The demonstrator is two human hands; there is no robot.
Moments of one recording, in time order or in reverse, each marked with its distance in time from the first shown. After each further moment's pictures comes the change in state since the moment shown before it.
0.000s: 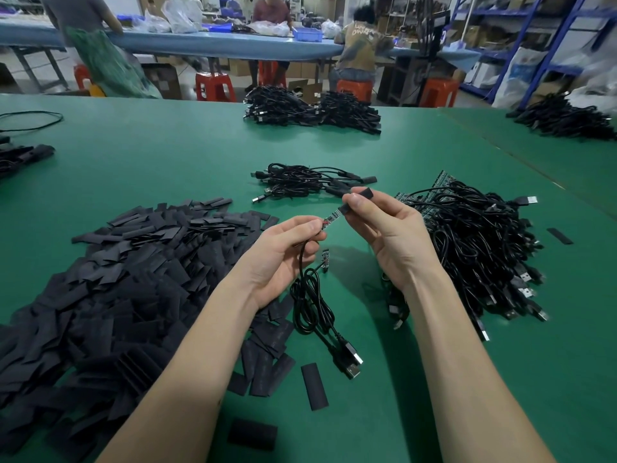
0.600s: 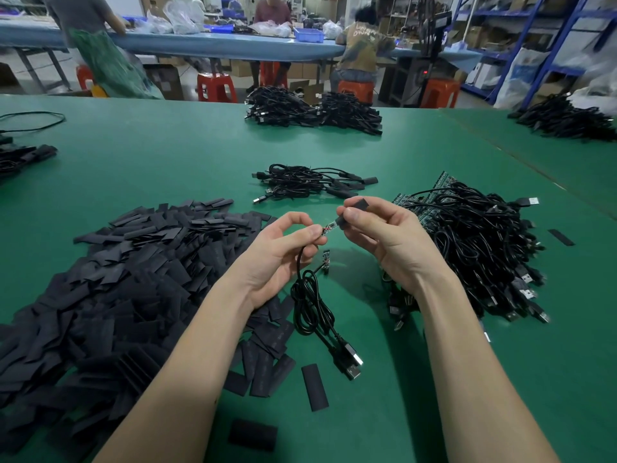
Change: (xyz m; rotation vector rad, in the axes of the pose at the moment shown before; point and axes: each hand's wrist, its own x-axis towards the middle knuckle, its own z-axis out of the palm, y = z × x) left_hand -0.001 0.001 -0.007 0.052 -0.055 0.012; right_hand -0.004 -0.003 -0.007 -0.118 -0.162 0.068
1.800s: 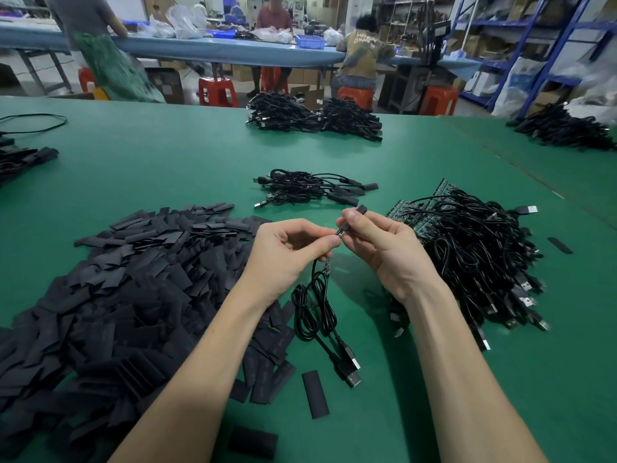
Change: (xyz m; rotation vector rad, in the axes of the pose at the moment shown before) left_hand 0.005 -0.011 0.008 0.434 0.090 0.482; right_hand 0.007 0.012 0.002 0.077 0.091 0.071
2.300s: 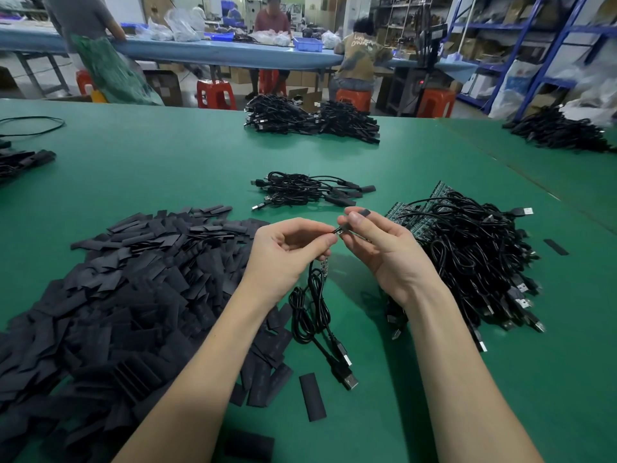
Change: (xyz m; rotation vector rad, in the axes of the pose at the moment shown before) left_hand 0.000 -0.001 0.004 -0.014 0.058 0.007; right_hand -0.003 -0.003 -0.003 0.089 0.013 0.014
